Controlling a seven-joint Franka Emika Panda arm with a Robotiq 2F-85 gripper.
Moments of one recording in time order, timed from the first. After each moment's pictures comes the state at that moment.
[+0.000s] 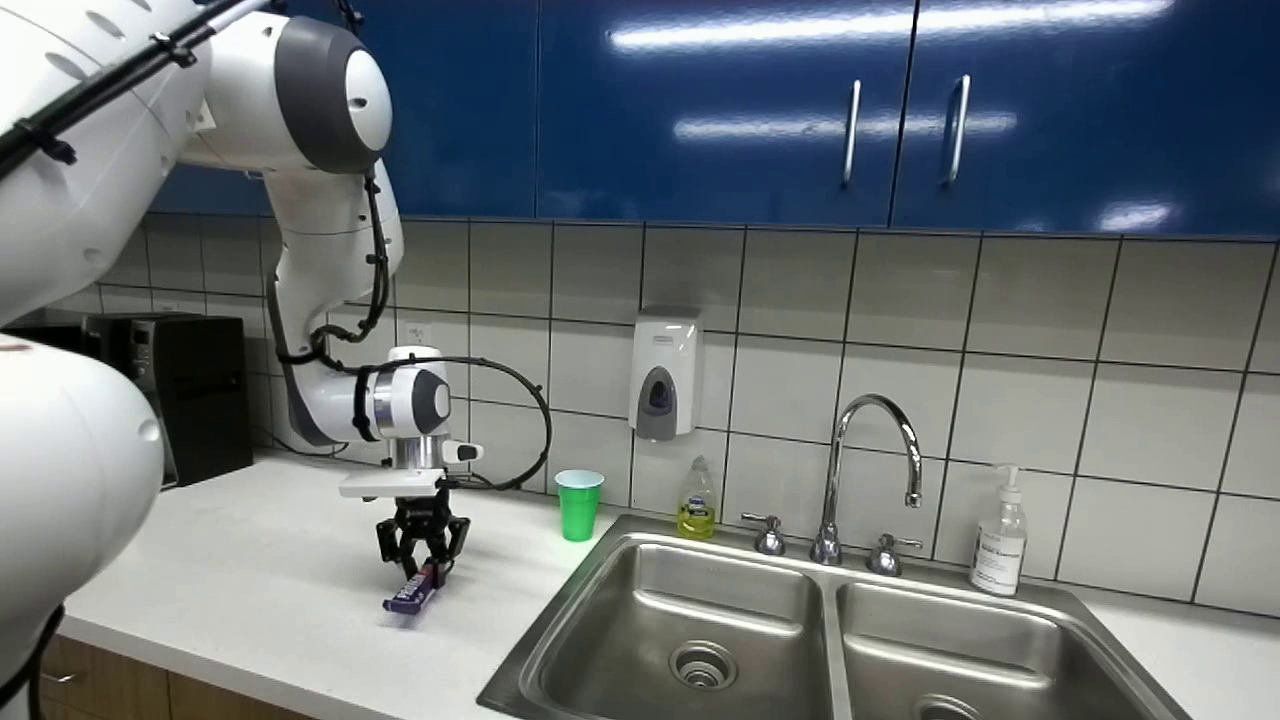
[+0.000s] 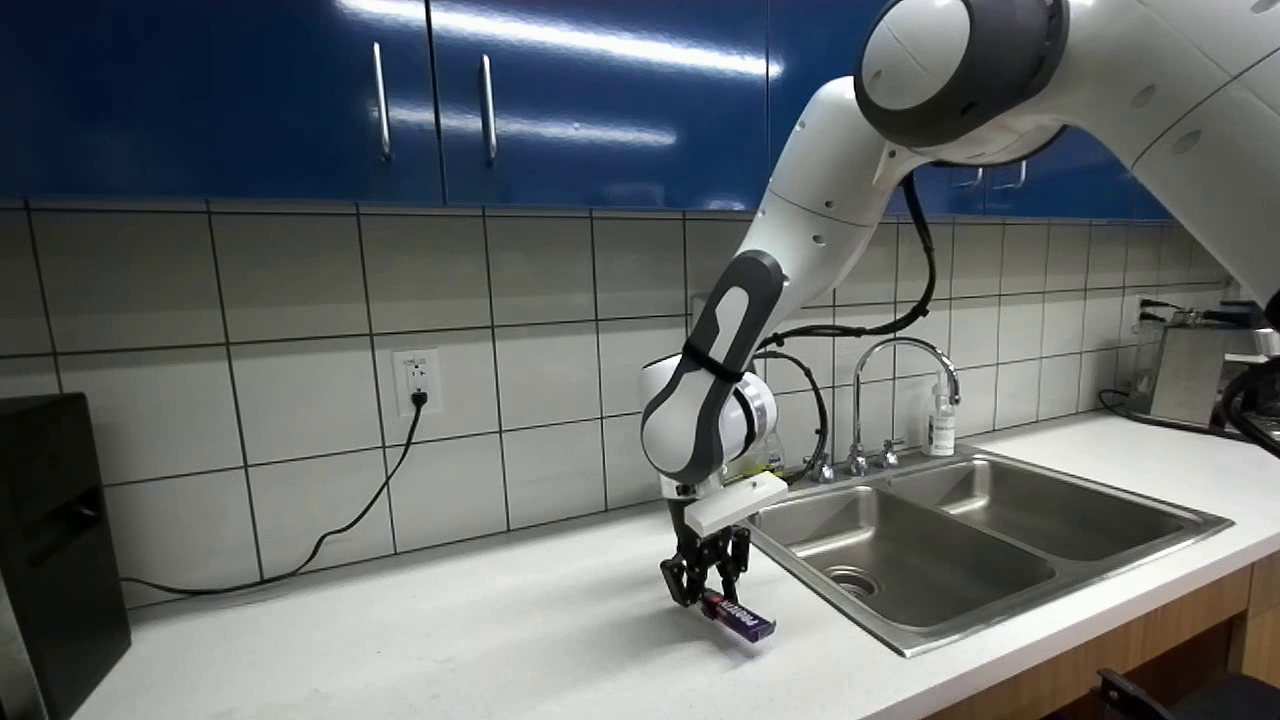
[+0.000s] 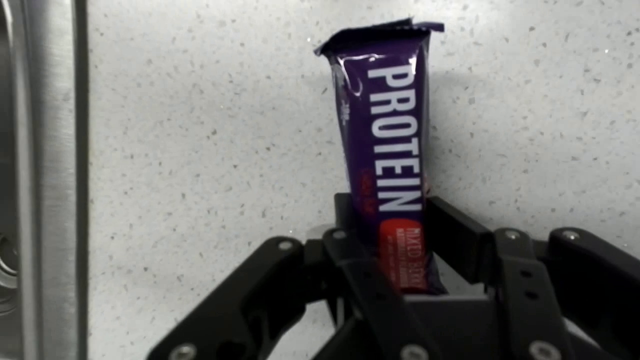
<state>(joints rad) 0.27 0.62 0.00 -2.02 -0.18 2.47 0.22</state>
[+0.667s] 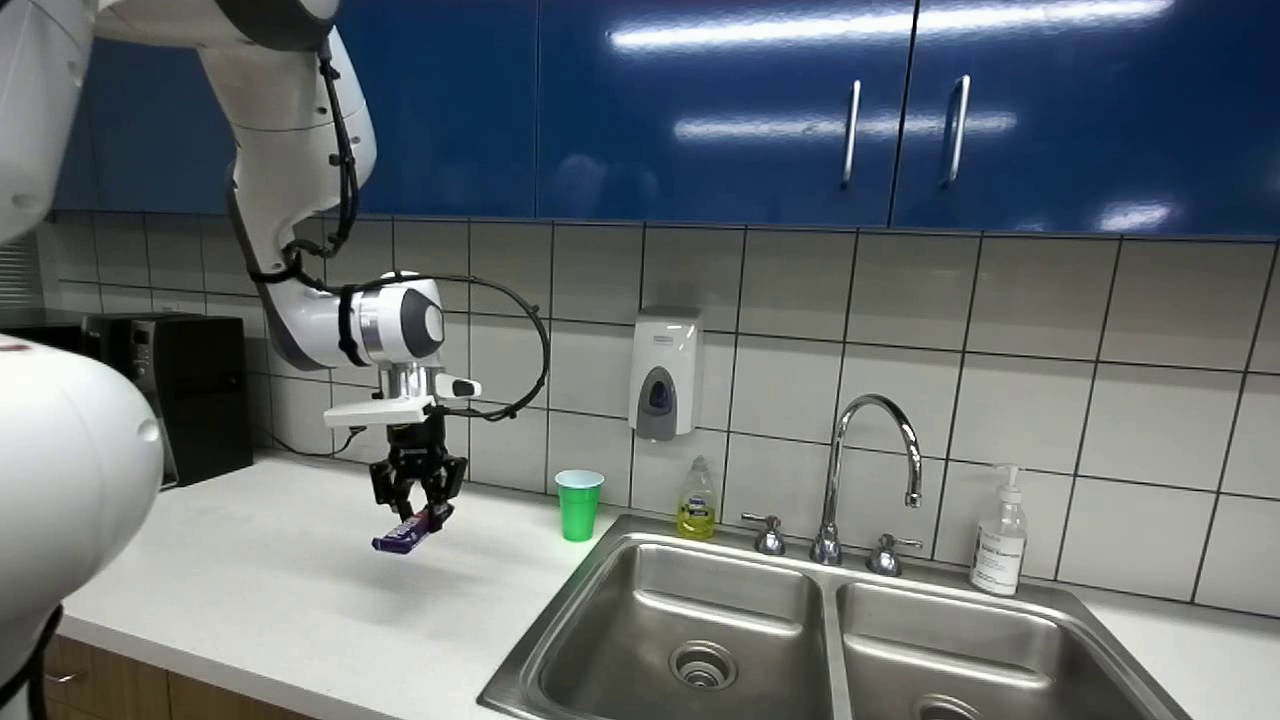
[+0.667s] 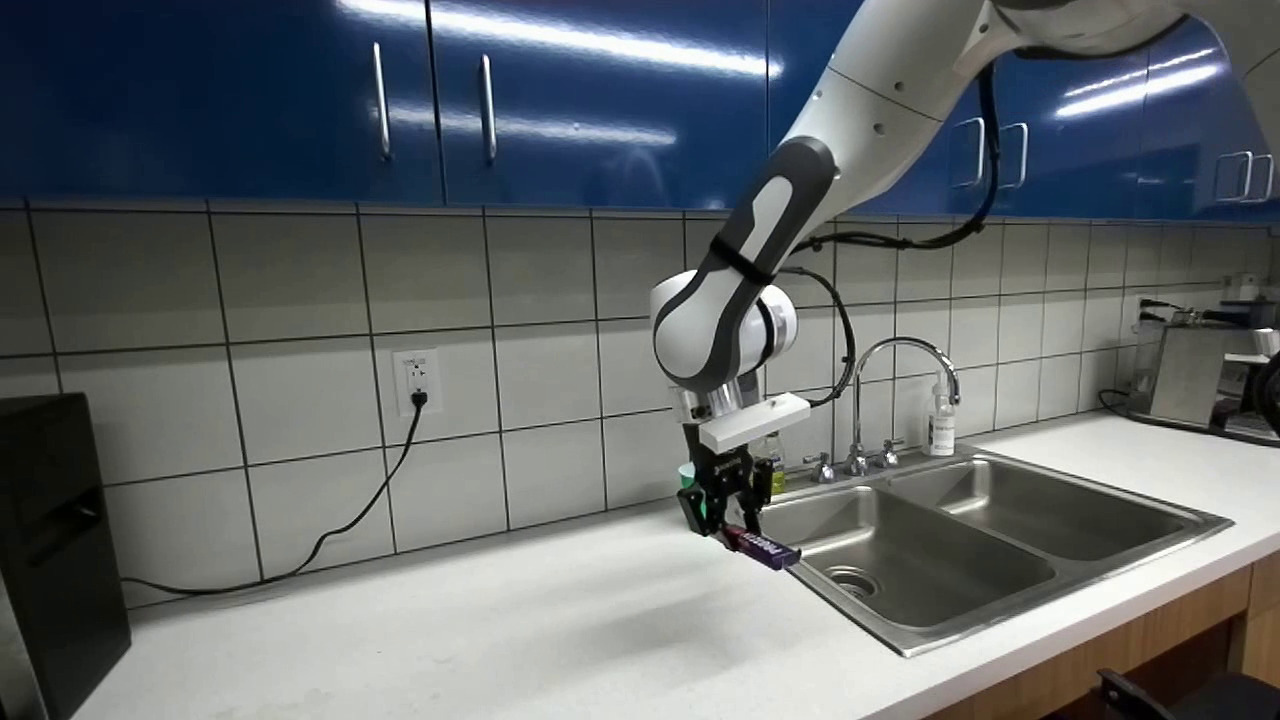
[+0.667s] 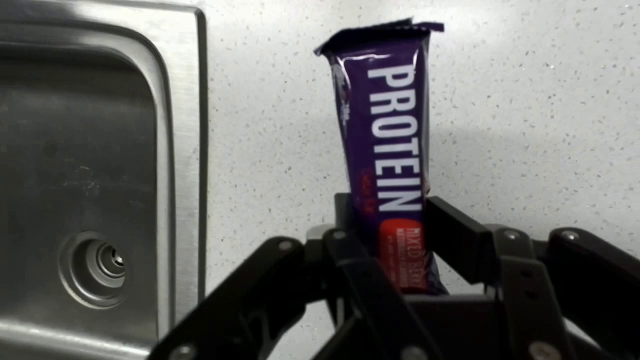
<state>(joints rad) 0.27 0.33 0.00 -2.16 -0.18 2.30 0.26</state>
